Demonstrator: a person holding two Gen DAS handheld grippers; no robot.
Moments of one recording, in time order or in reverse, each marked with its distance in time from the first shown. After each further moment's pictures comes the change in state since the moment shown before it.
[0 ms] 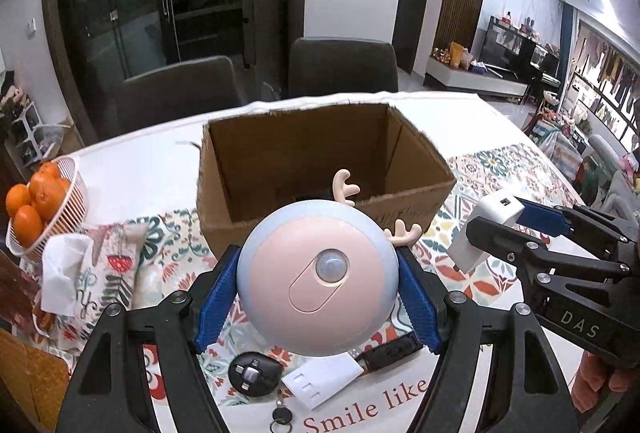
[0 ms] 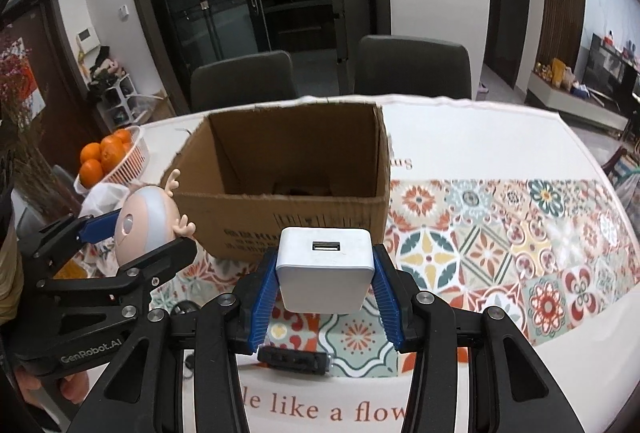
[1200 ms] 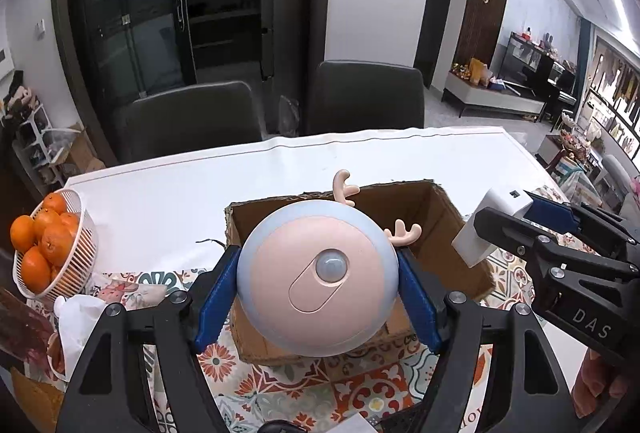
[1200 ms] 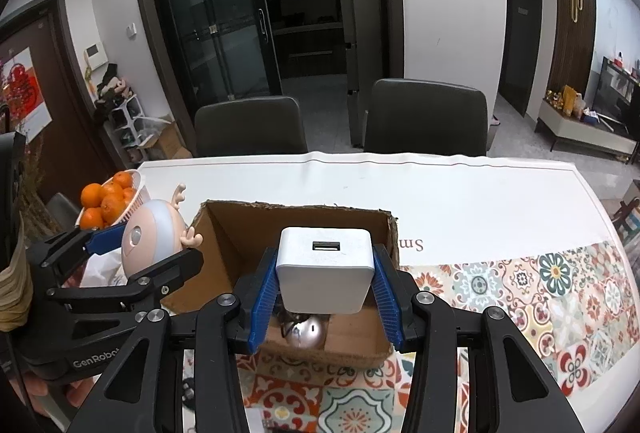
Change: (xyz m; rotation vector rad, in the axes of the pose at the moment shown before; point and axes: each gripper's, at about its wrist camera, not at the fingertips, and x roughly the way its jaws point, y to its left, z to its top) left arm 0.035 0.025 0.088 -0.052 -0.010 0.042; right arm 0.032 0.000 0.089 -0.028 -0.070 0.030
